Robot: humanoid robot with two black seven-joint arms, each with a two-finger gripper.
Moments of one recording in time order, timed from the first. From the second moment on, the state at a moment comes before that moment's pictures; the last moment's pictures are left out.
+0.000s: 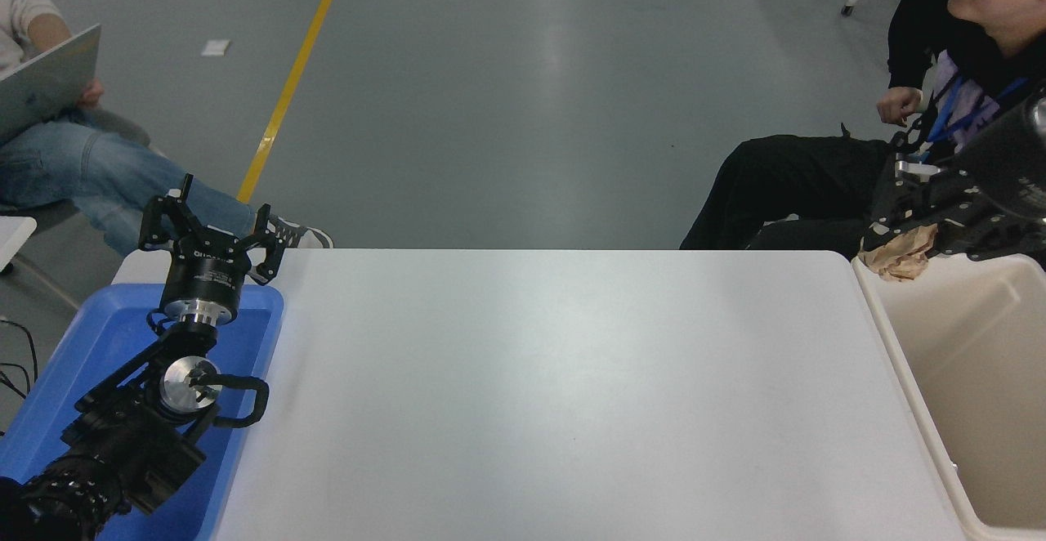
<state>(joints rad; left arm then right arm) -0.62 0.21 -0.90 -0.40 -0.07 -0.54 -0.54 2.17 -0.77 -1.31 1.24 -0.03 0.78 -0.23</state>
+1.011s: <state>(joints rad) -0.62 0.21 -0.90 -0.40 -0.07 -0.54 -0.54 0.87 -0.58 -0.70 0.38 -0.08 0.04 -0.23</state>
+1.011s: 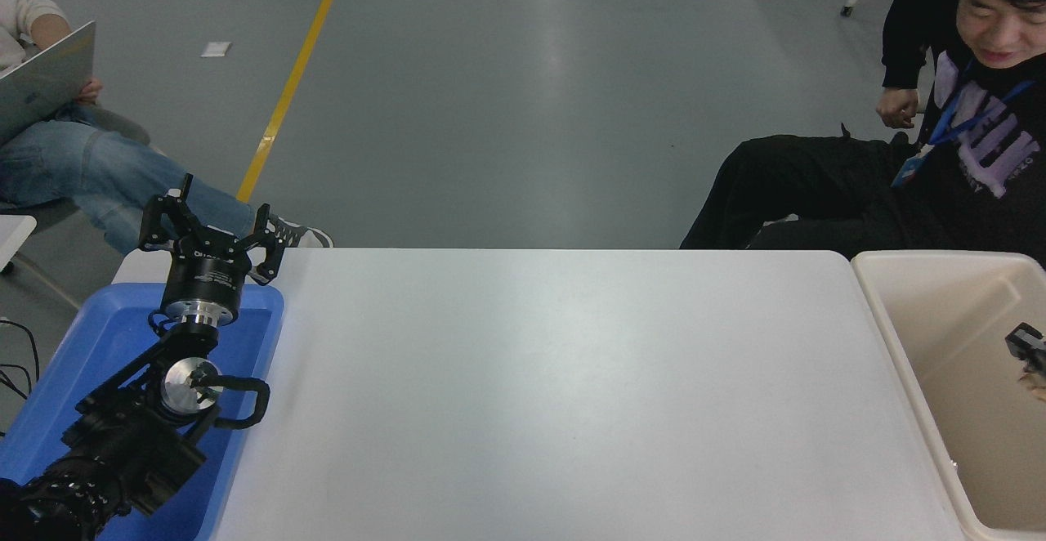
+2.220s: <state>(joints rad) -0.62 0.21 -0.90 -0.40 -0.07 -0.54 -0.54 0.76 -0.47 -0.64 0.25 -0.07 -0.15 -0.23</state>
